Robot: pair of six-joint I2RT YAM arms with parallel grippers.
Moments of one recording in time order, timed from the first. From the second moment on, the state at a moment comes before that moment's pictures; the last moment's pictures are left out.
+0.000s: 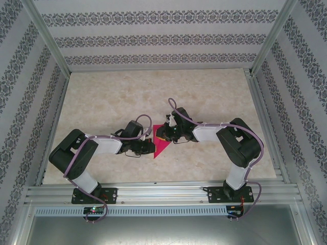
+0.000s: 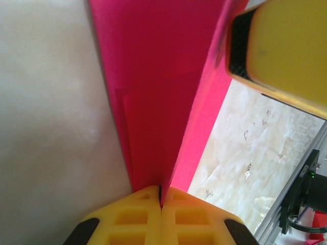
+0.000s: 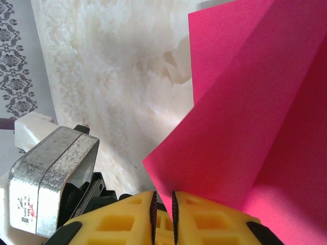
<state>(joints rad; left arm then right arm) -0.56 1.63 0.60 0.07 0.57 -0.71 0.62 1.80 0.85 0.15 -0.60 0.99</state>
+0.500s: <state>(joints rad) -0.54 1.65 0.59 0.09 0.63 -0.74 0.62 1.84 0.85 0.16 -0.60 1.00</state>
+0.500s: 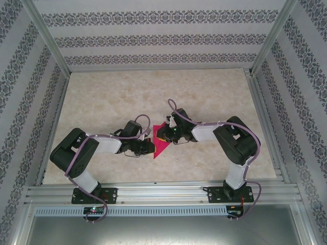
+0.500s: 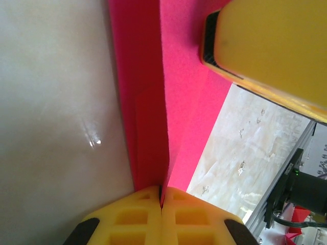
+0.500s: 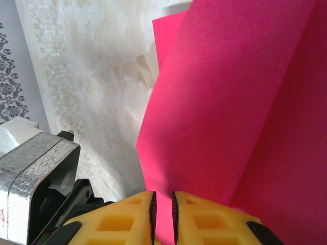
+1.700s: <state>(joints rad) -0.49 1.72 0.65 0.05 0.75 -0.71 0.61 1.84 0.86 0.20 -0.62 1.02</state>
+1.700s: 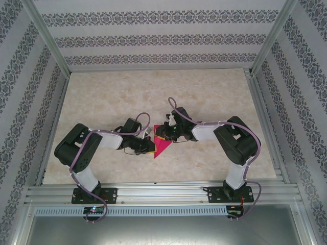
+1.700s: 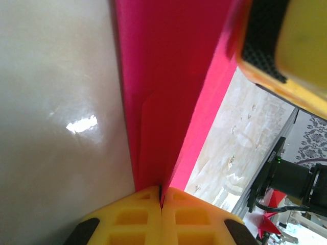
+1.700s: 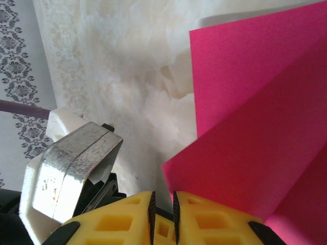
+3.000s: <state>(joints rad) -0.47 1.75 0.68 0.00 0.81 -0.69 0.60 1.89 0.87 0.18 -0.60 1.01</state>
